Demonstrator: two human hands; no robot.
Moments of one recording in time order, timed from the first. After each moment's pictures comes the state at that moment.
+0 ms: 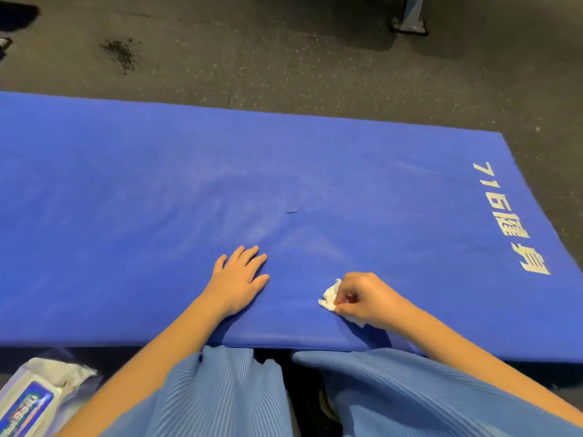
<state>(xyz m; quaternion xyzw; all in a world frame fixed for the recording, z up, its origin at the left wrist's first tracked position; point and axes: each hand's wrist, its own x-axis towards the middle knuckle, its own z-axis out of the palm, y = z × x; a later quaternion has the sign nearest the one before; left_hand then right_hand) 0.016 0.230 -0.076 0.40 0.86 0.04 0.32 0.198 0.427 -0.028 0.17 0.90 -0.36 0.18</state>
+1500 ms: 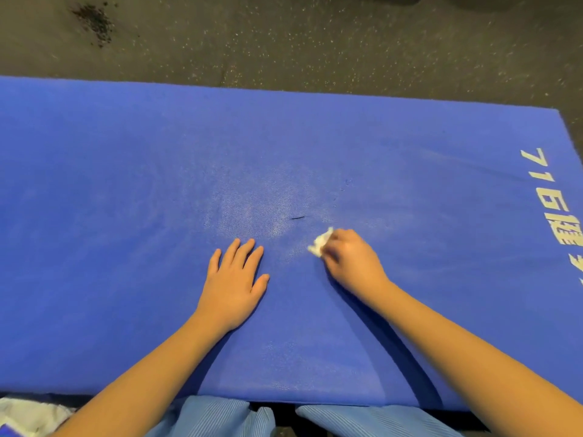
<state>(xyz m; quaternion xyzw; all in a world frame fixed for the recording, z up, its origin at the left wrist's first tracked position) -0.004 0.251 -0.117 0.39 0.89 0.03 0.23 0.108 0.465 -0.123 0.20 0.95 -0.24 0.01</state>
